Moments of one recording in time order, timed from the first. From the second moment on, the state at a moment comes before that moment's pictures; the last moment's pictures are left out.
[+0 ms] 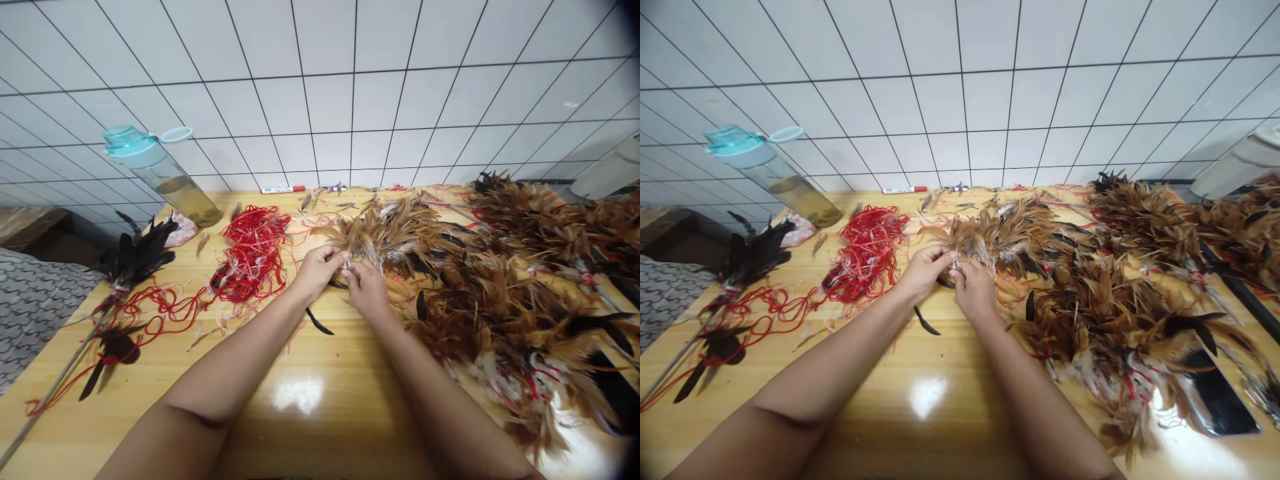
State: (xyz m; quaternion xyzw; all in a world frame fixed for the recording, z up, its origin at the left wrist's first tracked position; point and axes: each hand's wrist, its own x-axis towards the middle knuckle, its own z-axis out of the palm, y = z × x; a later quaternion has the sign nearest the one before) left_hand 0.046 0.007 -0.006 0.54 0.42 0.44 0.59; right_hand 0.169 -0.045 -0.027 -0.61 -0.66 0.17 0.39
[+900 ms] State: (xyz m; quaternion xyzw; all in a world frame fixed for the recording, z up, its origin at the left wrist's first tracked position) left_hand 0.052 0.008 -0.011 0.62 0.36 0.44 0.55; right_hand 0.194 -0.032 -0.023 -0.52 -0.47 0.49 0.52
